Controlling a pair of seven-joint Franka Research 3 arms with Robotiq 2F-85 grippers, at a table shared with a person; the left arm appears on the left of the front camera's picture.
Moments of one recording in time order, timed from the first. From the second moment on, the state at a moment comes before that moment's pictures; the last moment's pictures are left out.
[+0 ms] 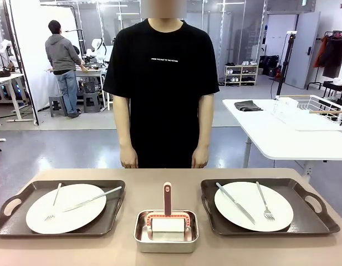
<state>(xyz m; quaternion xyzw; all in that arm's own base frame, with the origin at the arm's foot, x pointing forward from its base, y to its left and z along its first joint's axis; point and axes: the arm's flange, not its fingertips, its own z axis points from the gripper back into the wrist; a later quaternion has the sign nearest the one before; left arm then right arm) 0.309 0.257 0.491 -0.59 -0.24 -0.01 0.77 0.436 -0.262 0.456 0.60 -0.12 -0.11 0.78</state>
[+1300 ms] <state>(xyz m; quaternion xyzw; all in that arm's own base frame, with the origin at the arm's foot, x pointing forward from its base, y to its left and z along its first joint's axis) 0.277 0.277 0.500 -0.56 -0.25 0.02 0.79 0.411 -0.303 0.442 0.60 -0.13 -0.15 0.78</state>
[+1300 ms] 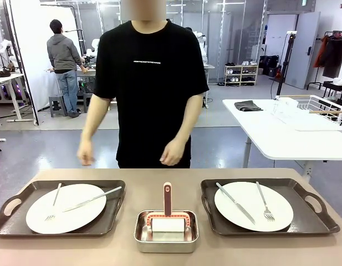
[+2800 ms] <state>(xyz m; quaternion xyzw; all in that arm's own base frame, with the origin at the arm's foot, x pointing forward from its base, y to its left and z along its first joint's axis) 0.277 0.277 0.500 -0.56 -0.25 0.02 0.79 0.411 -0.303 0.442 0.60 -0.13 -0.15 0.78</state>
